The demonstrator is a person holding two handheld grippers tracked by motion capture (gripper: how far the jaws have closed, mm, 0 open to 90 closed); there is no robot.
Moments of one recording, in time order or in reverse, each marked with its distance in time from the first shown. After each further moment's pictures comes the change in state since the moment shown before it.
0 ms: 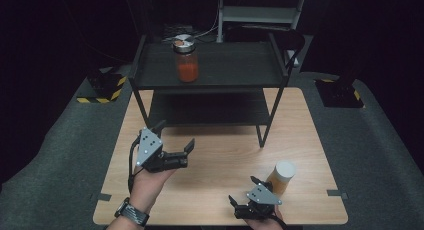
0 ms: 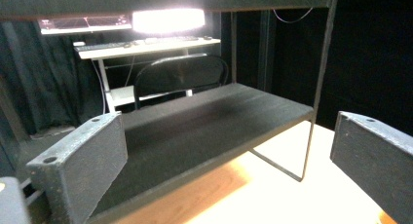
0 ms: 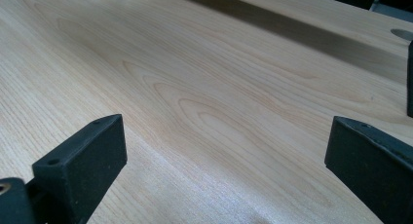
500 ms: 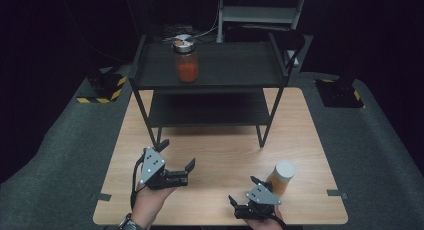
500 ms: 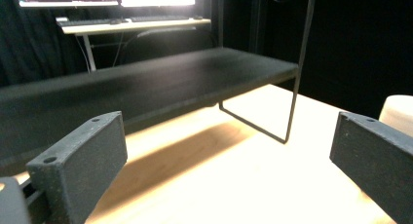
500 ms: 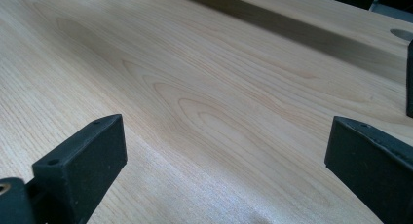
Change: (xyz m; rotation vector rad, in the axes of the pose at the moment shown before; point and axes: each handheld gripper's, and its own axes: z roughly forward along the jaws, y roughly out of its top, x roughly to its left) left arm -0.007 -0.044 -0.012 0.059 -0.030 -0.020; right arm 0.001 0.001 0.000 0.003 -0.003 -0.002
